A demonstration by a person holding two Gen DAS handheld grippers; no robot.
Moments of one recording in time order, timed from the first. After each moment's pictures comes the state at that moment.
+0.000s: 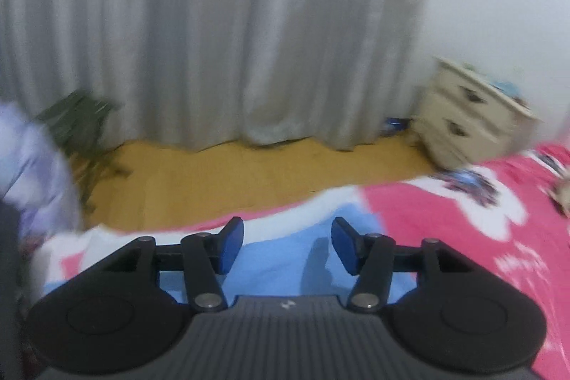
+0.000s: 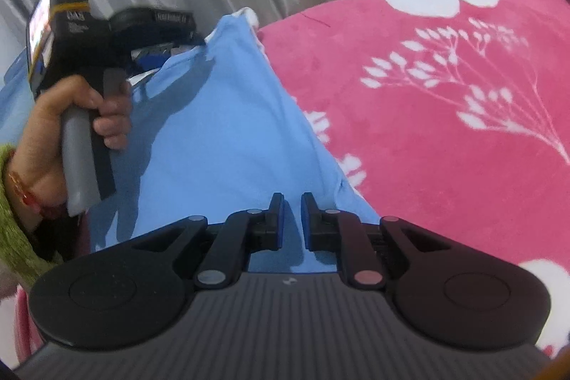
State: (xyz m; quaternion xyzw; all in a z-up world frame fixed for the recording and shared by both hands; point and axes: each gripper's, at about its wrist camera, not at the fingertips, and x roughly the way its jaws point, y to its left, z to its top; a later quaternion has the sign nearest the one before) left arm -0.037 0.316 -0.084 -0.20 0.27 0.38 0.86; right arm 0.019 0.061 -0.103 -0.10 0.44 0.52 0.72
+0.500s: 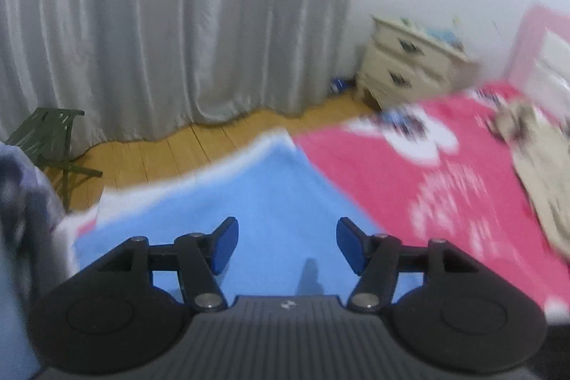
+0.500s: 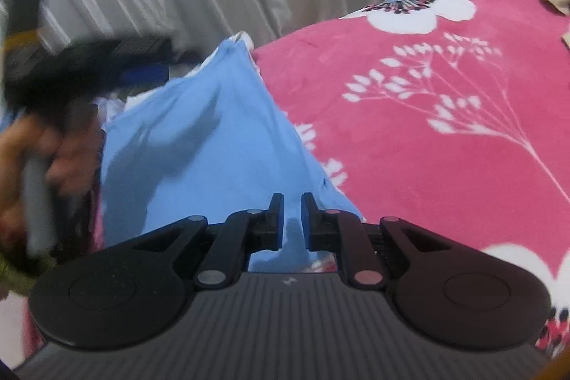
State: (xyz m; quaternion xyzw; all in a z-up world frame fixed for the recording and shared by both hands) left arm -0.101 0.239 -0.052 -0.17 0.34 0.29 0.88; right arm 0.020 0.024 -0.076 -0.06 0.43 0.50 0.74
